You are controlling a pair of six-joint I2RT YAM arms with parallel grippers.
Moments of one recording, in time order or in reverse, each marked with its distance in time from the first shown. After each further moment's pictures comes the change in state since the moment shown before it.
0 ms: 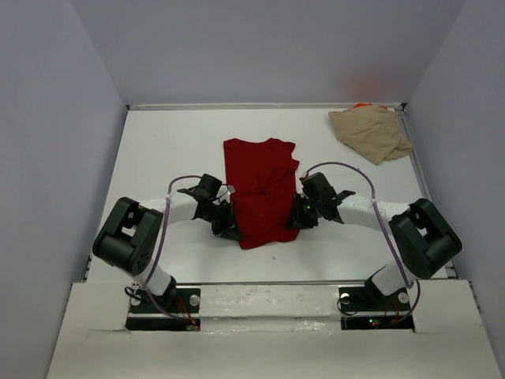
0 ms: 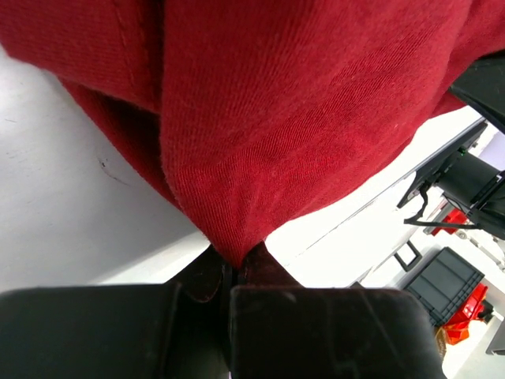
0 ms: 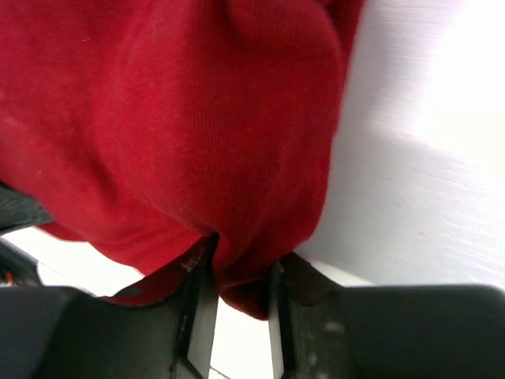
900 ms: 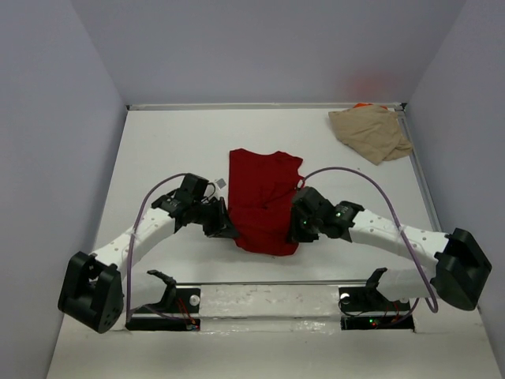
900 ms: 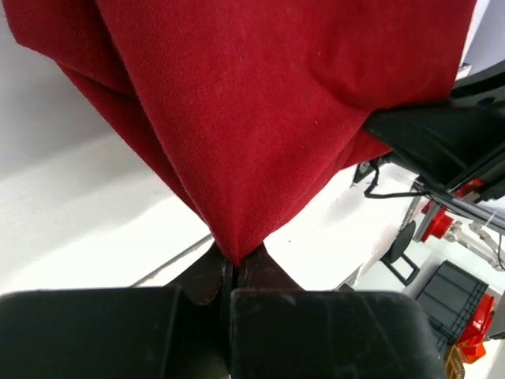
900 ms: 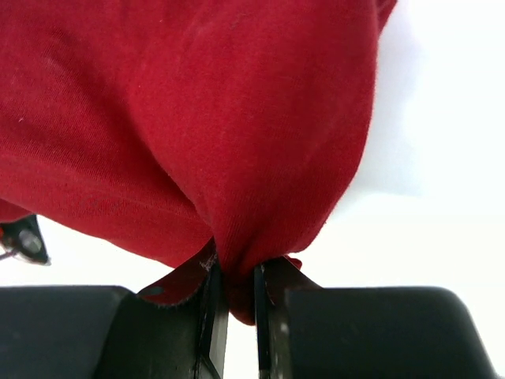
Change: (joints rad) left arm -0.001 -0.367 0.003 -0.196 -0.011 -0.048; right arm 0.262 -0.258 0.061 -0.332 0.241 0.153
